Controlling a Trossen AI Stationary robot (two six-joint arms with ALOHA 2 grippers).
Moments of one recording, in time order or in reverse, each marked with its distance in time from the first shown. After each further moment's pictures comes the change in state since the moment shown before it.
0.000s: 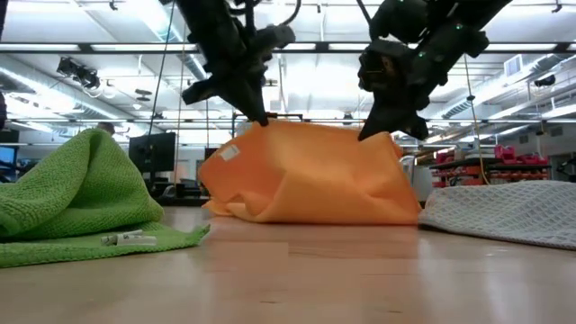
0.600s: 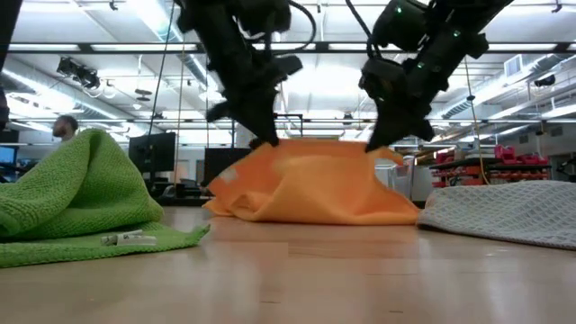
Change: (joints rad) left arm 0.113 0.090 0.002 0.101 0.075 0.281; right arm -0.038 0.002 0.000 -0.081 0.110 0.006
